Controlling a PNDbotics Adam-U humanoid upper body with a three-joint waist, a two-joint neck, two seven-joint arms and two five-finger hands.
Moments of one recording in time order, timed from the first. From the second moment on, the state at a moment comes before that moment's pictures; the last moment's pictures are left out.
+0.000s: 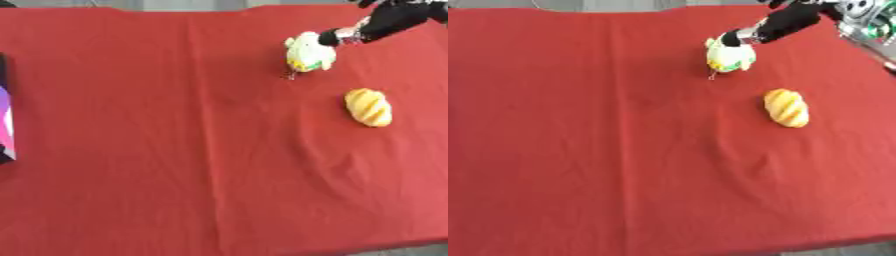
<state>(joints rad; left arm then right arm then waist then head) -0.57 0.79 -0.04 -1.56 0.45 0.01 0.12 -0.29 -1.27 0.08 -1.99 -0.19 0.67 0.10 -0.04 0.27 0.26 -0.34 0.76</state>
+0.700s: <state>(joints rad) -0.57 0.79 -0.03 -1.58 0.46 0.01 0.14 -0.24 -1.26 0.02 -1.93 -0.17 0.67 0.05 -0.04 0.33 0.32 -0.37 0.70</state>
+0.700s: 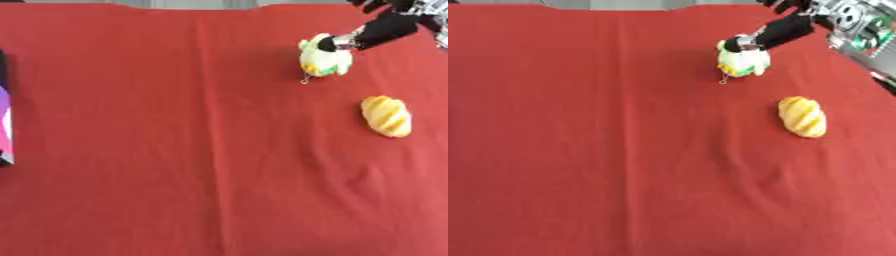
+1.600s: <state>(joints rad) -0.57 0.79 -0.02 -1.58 0.46 0.01 0.14 -0.22 -1.24 -0.01 -1.81 -0.21 0.66 0.06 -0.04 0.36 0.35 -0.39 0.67</state>
